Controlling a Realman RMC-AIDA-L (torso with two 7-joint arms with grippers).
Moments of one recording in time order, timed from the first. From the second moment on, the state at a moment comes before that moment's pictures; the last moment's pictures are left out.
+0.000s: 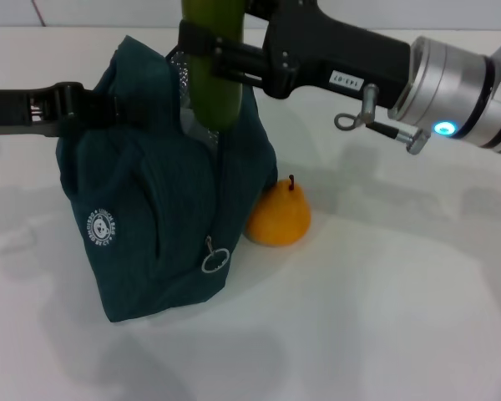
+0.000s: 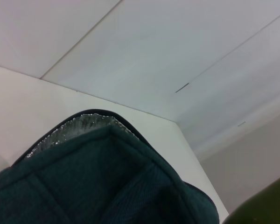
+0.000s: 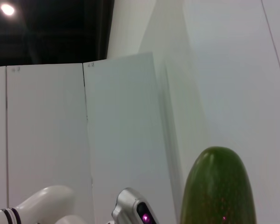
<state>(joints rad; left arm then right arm) -0.44 -2.04 0.64 1.15 1.97 1.81 -2.48 0.74 2.03 -1.81 -0.59 -0.56 -1.28 1.06</state>
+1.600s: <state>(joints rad) -0.44 -2.04 0.64 1.15 1.90 1.83 -2.47 0.76 2.03 -2.12 -0.51 -0.21 -1.10 0.90</state>
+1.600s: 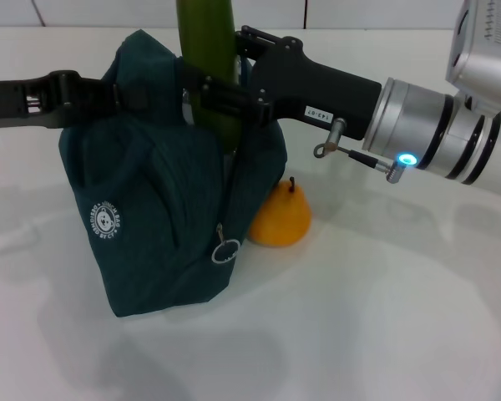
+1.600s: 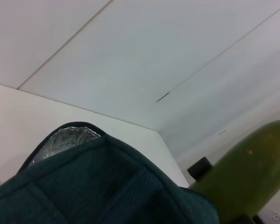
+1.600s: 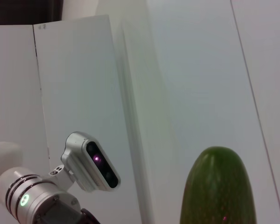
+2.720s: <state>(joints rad) -0.44 -2.04 0.64 1.14 1.91 1.83 -2.47 0.74 2.03 -2.15 -0.51 -0.21 -1.08 0.91</state>
